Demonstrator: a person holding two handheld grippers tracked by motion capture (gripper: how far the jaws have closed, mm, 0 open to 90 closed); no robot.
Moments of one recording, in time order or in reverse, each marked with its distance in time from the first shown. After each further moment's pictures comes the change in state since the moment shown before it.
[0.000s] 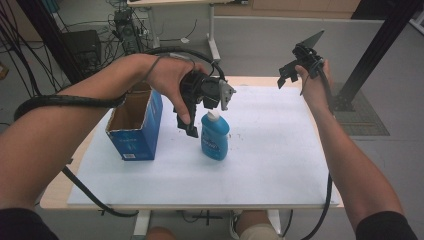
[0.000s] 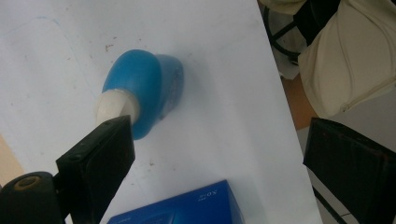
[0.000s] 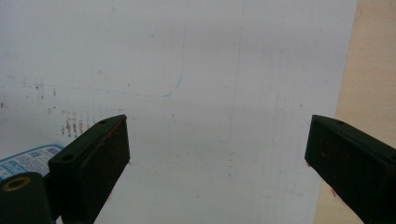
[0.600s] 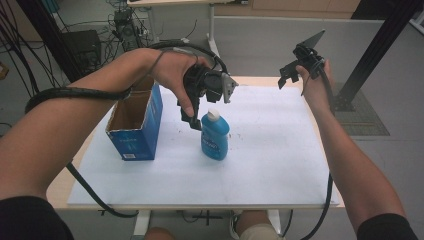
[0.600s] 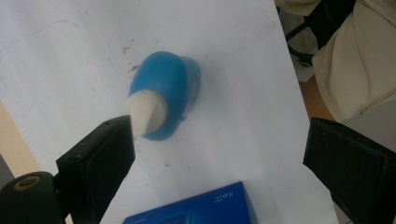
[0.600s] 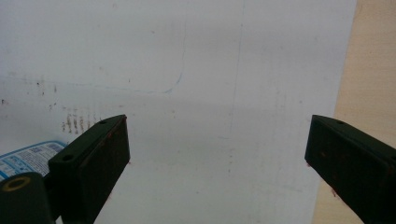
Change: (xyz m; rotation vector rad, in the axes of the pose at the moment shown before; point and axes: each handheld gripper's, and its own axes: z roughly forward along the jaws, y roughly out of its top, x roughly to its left) left arm 0.015 -0.001 -0.001 -0.008 0.027 0.006; right arm 0.001 -0.003 -0.003 0.003 0.000 -0.002
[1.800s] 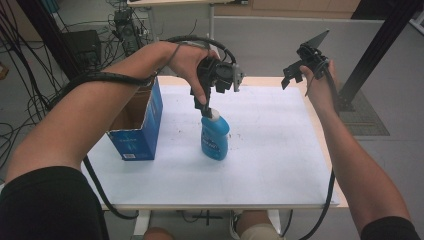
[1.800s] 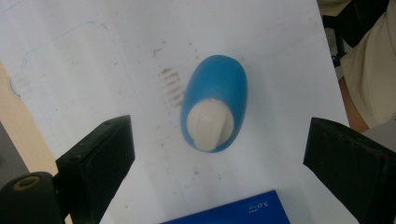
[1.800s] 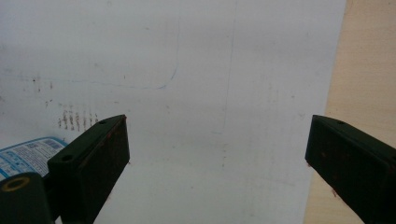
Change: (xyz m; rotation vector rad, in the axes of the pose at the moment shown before) left arm 0.045 0.001 0.018 -0.005 0.012 0.002; right arm -0.007 -0.004 -0.005 0.002 -0.004 0.003
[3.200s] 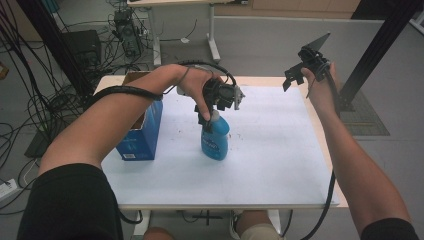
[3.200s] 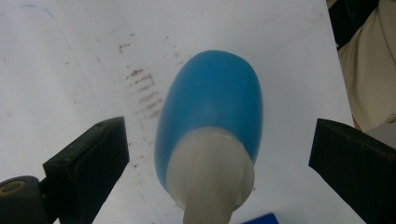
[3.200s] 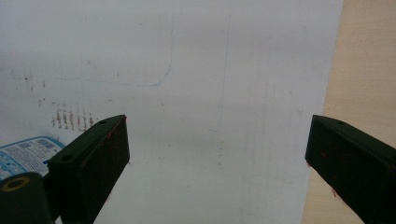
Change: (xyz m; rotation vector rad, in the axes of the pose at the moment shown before) left arm 0.025 -0.006 0.072 -0.006 -0.114 -0.014; right arm -0.006 -0.001 0.006 0.013 0.000 0.010
